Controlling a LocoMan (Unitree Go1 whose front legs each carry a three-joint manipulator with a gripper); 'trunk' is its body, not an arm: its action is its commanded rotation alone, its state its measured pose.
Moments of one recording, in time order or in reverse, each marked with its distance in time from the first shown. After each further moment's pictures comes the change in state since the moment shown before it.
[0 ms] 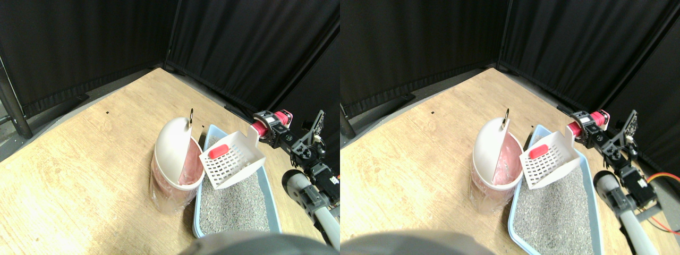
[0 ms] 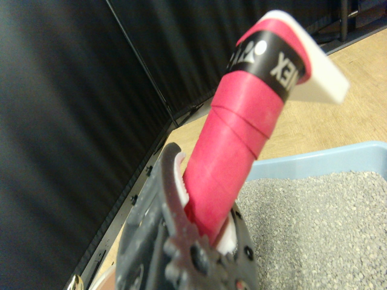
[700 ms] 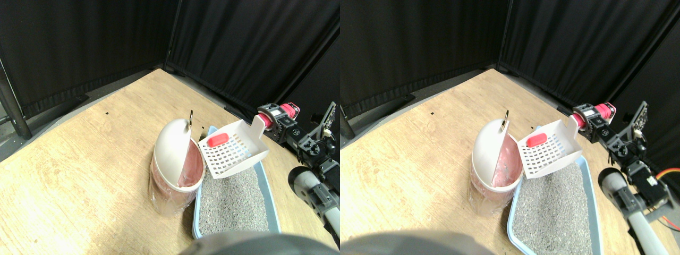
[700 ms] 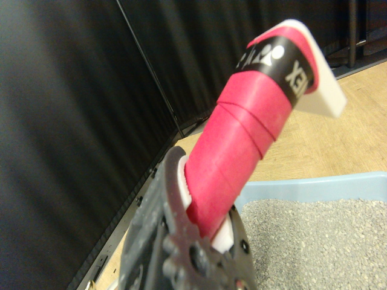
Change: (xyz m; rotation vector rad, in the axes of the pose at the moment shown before) right arm -0.006 0.002 0.025 -0.066 -0.066 -0.022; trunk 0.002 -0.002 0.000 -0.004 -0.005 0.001
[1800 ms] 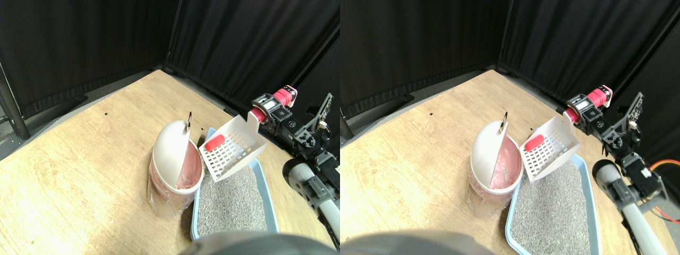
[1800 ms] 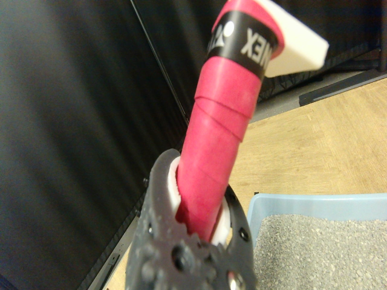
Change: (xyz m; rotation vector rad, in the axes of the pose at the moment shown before) right arm 0.009 0.007 0.021 -0.215 -0.078 0.030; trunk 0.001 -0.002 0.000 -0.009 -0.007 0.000
